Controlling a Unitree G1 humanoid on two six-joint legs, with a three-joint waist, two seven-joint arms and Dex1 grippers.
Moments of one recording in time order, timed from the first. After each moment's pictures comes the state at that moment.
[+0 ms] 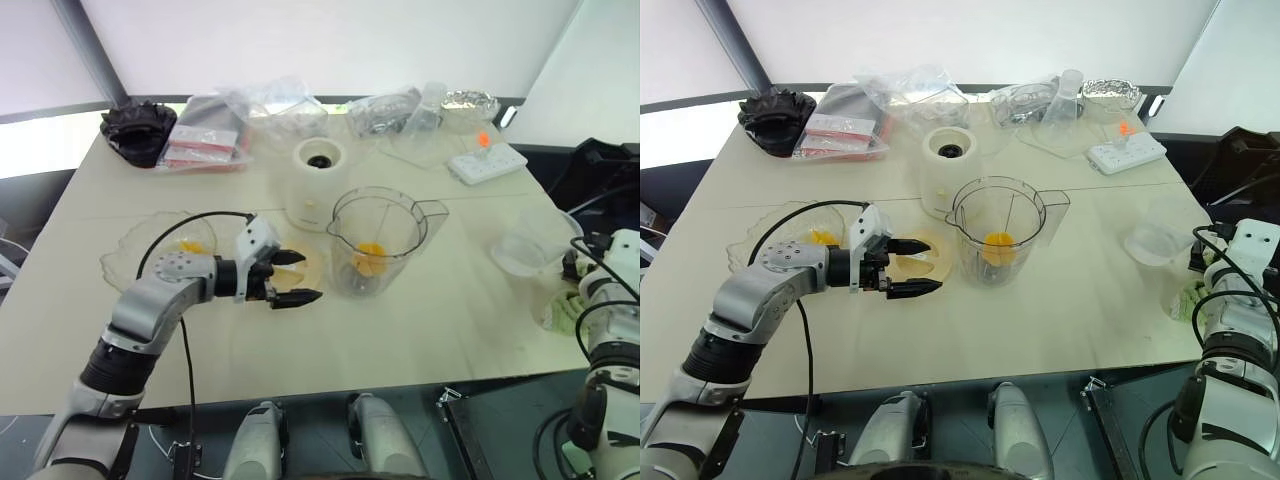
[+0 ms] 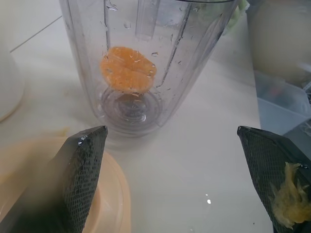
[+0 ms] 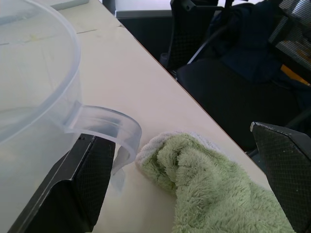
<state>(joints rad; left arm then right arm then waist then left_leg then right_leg) -0.44 0.59 -0.17 -0.20 -0.45 0.69 -0.98 -0.53 -0.71 -0.47 0.97 0.15 0.07 0.07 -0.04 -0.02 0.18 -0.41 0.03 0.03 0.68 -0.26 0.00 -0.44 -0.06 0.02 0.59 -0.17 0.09</state>
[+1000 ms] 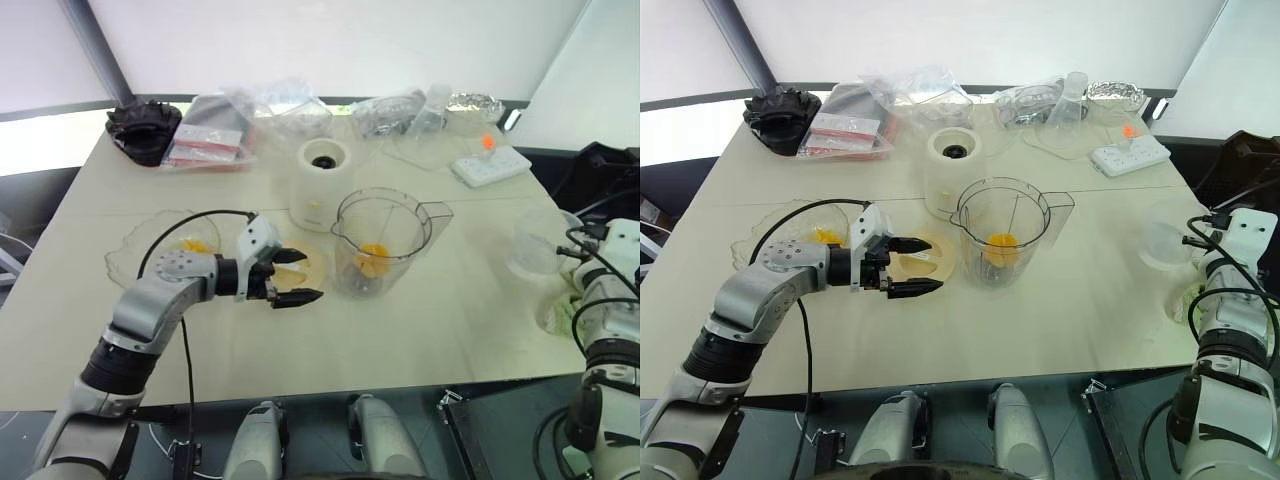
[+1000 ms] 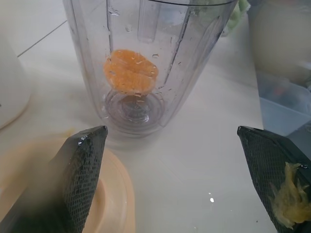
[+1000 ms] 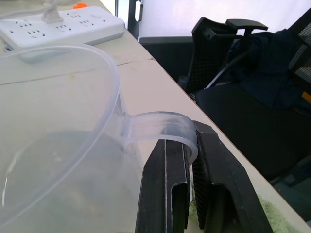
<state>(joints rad) -0.44 0.59 -0.17 -0.20 -0.44 0.66 -0.98 -0.51 -0.69 -0.44 0.89 0.19 0.04 0.10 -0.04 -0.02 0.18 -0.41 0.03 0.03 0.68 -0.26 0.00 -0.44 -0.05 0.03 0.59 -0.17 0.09</state>
